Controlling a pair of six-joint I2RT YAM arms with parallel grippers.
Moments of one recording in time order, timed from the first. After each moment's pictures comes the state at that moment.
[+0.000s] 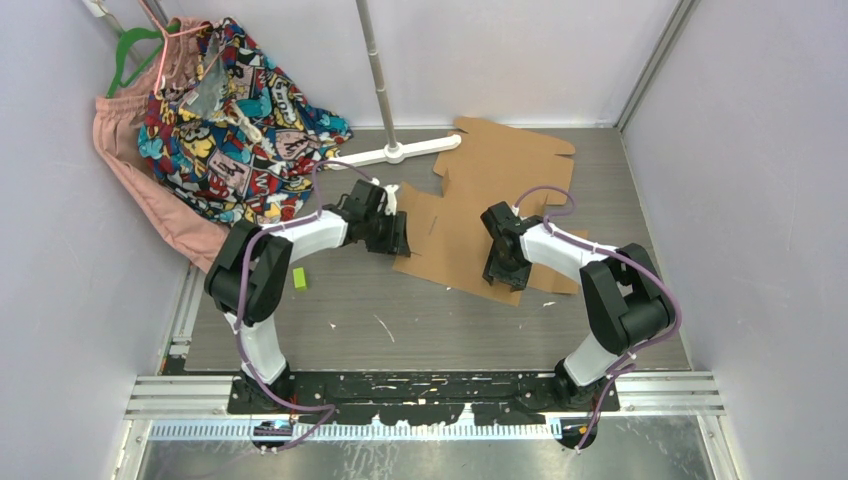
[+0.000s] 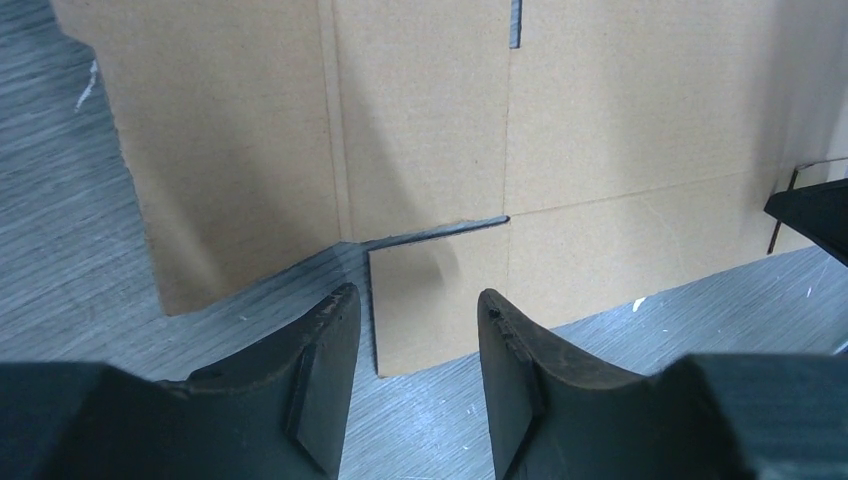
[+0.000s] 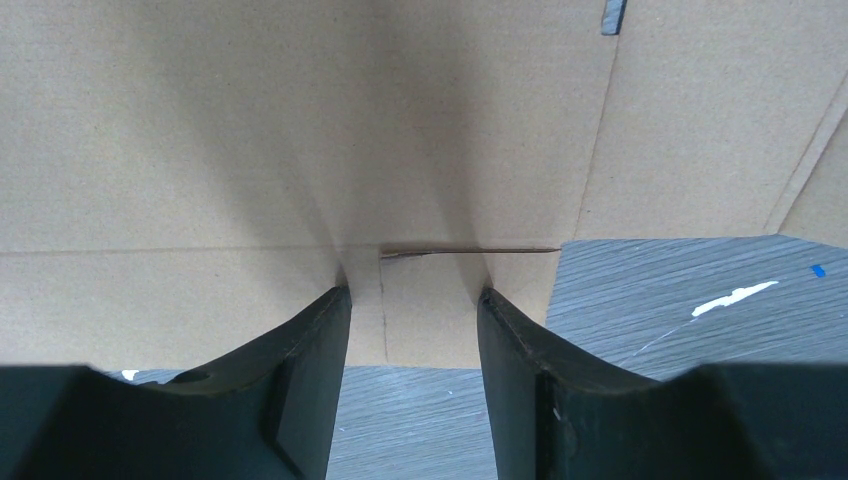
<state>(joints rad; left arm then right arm) -0.50 1.85 1.13 -0.22 0.29 -0.35 0.45 1.62 0.92 -0.67 0.18 0.78</state>
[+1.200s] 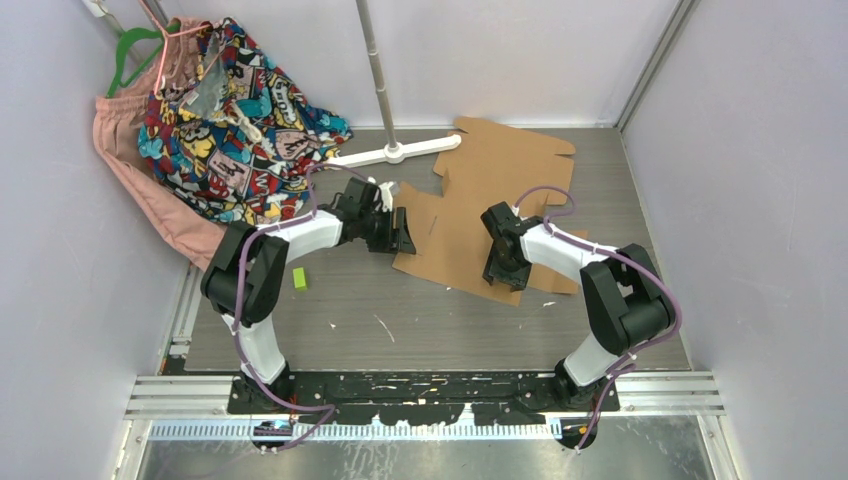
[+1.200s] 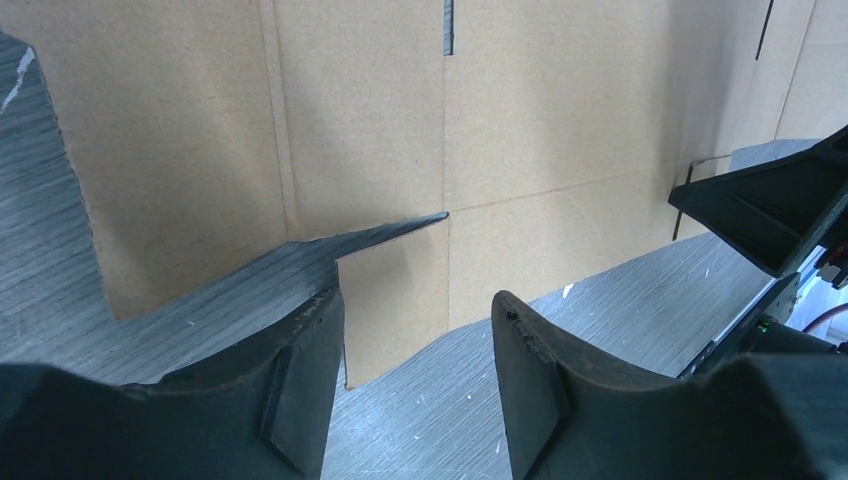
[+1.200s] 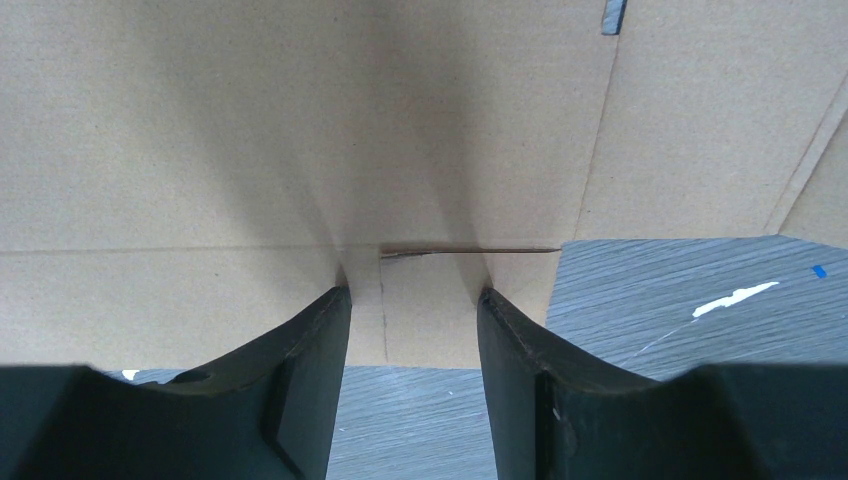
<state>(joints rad) -0.48 1.83 1.11 -0.17 0.44 -0.43 0.45 1.62 0.91 -0.66 0.18 0.78</state>
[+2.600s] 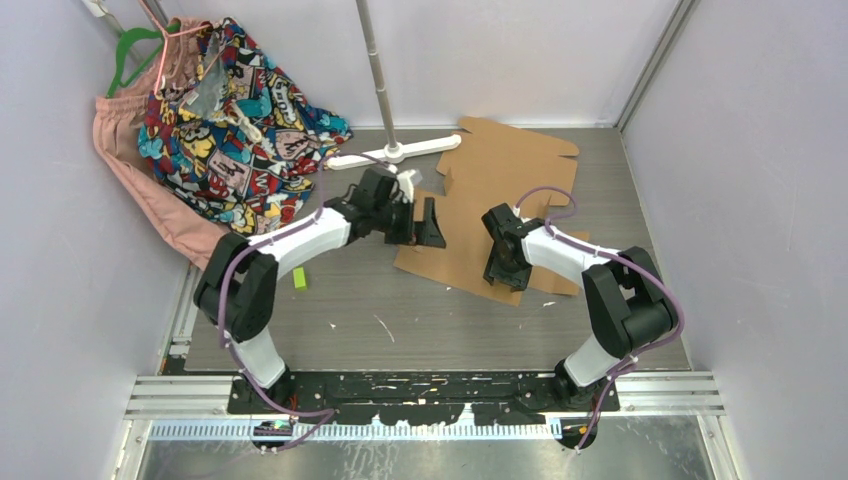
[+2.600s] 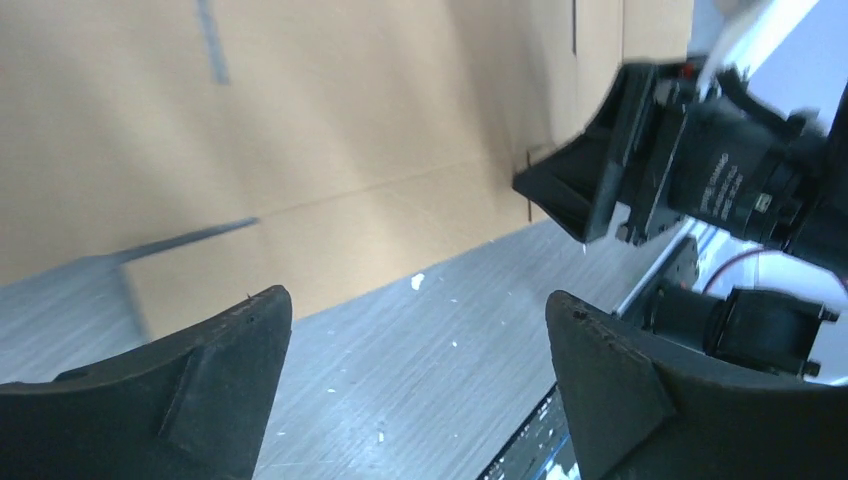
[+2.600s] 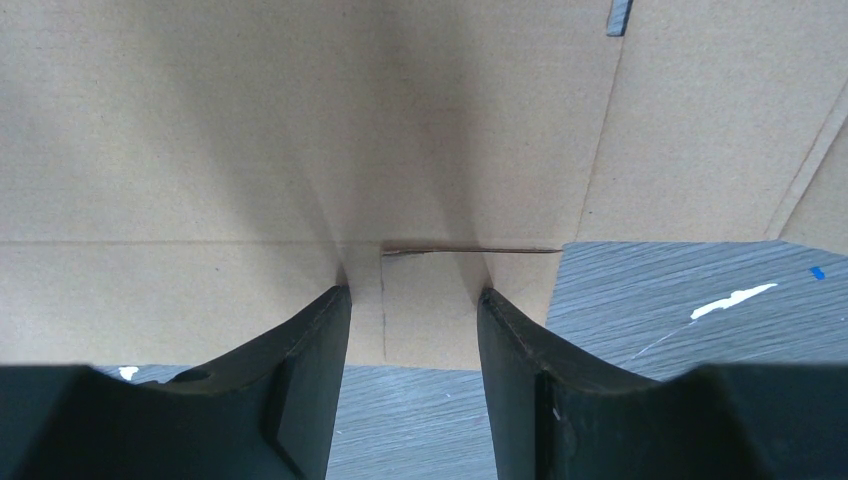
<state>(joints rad) -0.62 1.76 1.21 -0.22 0.46 -0.49 0.45 1.61 0.89 -0.64 0.19 0.78</state>
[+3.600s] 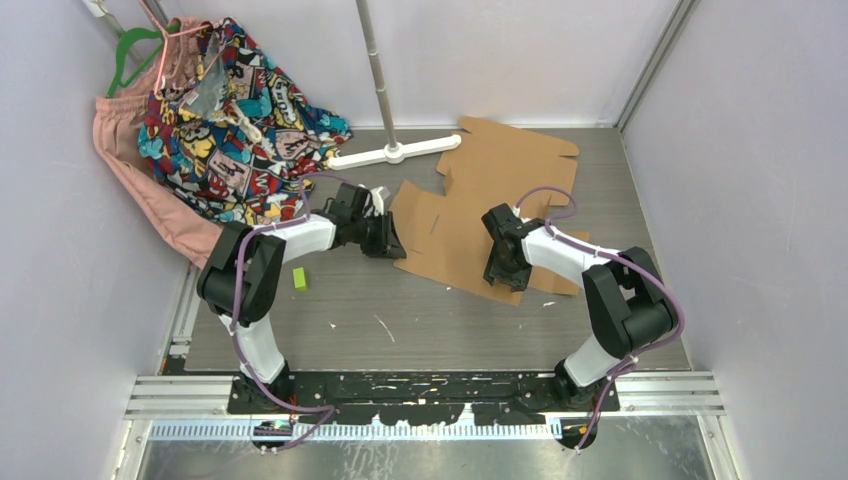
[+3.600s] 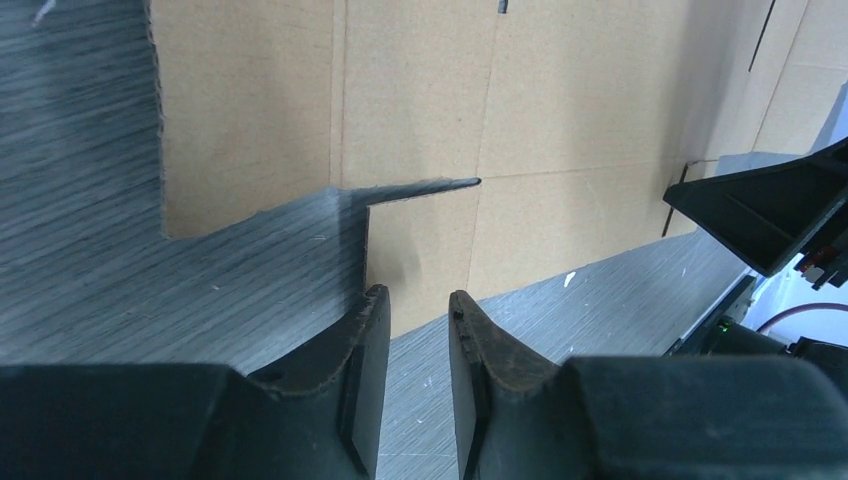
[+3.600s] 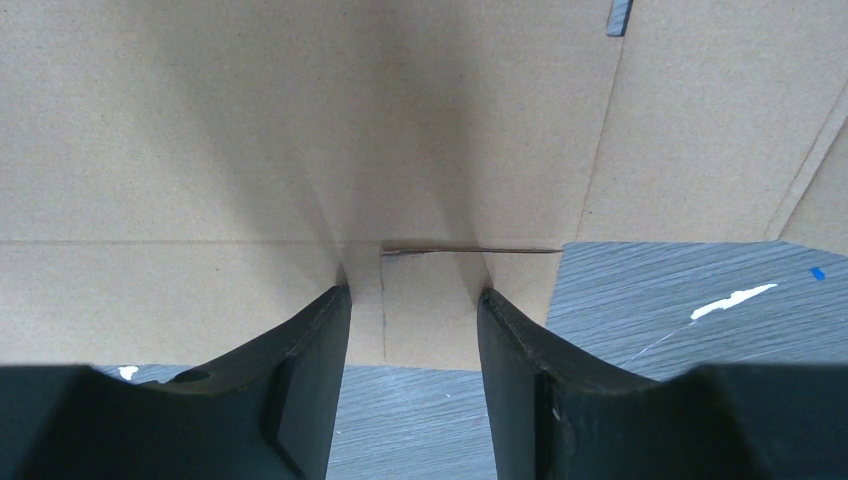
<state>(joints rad) -0.43 1.82 1.04 -0.14 0.49 -0.49 0.45 1.61 0.89 -0.64 0.19 0.78</state>
